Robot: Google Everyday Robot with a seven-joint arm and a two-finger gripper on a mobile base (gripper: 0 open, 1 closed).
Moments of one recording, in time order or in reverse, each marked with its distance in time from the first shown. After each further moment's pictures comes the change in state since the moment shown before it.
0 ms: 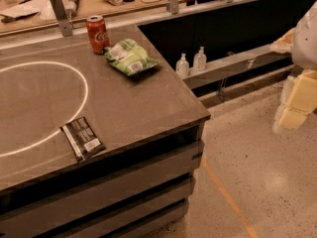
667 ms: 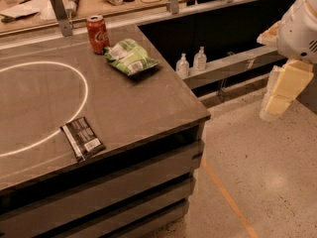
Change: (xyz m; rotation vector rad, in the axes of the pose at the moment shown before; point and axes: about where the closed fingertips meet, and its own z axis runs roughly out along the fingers) arm -0.017 -0.028 0.013 0.007 -0.055 -0.038
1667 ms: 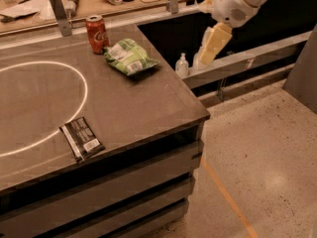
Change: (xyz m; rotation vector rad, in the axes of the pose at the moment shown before) arm -0.118 -0.138 0.071 0.046 -0.303 -0.118
